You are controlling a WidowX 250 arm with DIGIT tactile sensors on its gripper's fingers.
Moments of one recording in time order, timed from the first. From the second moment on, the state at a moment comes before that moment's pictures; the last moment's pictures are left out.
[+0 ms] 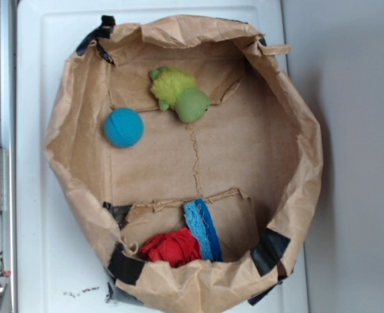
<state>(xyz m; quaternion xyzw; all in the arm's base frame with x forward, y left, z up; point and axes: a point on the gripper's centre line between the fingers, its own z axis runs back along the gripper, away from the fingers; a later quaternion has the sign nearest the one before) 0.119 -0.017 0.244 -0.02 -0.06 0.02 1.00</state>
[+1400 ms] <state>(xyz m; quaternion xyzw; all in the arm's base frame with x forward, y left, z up) 0.217 0.016 0.210 0.01 -0.04 0.05 1.00</state>
